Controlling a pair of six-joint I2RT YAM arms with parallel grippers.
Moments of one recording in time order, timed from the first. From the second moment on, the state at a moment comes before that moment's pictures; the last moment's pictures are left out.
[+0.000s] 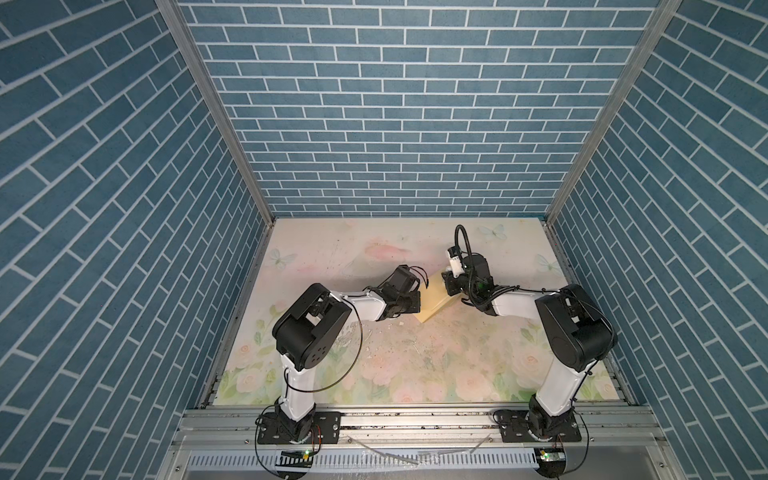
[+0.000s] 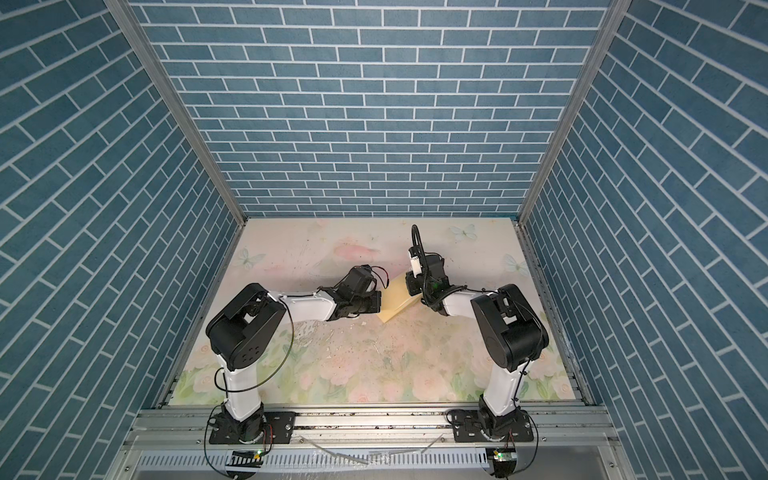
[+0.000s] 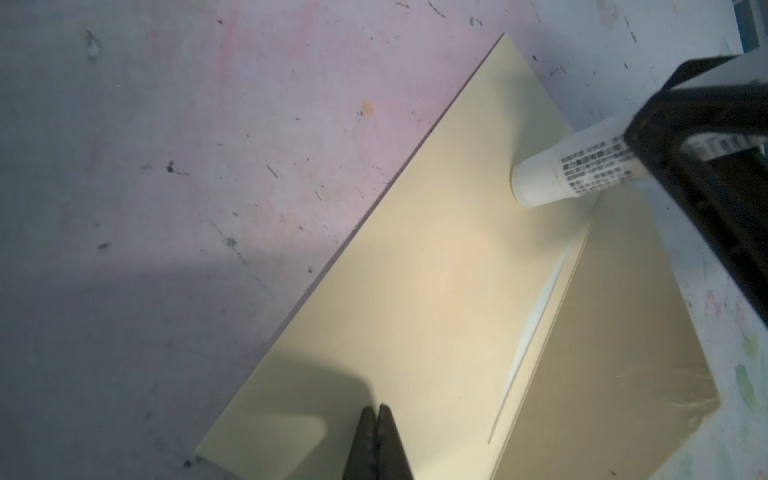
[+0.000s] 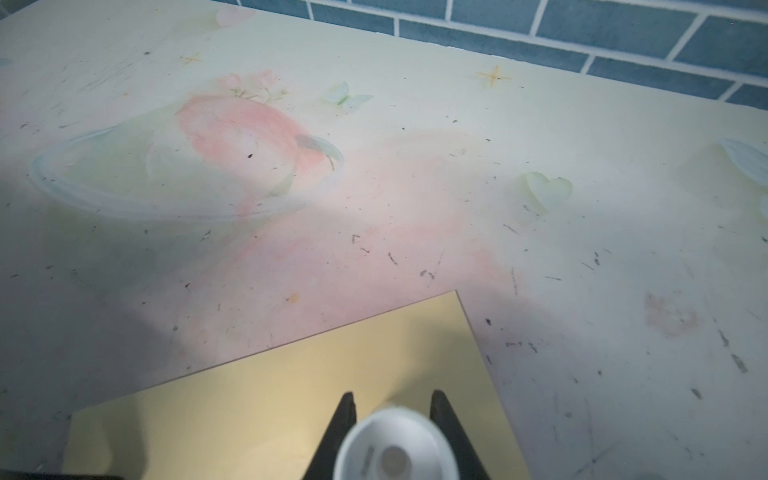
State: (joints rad) left arm -0.70 1.93 1.05 0.00 0.07 -0.64; right arm 0.47 1.80 0.87 0.33 -0.03 0.01
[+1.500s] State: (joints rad) left arm -0.70 1.93 1.05 0.00 0.07 -0.64; right arm 0.65 1.71 0.74 0.40 -0.08 -0.05
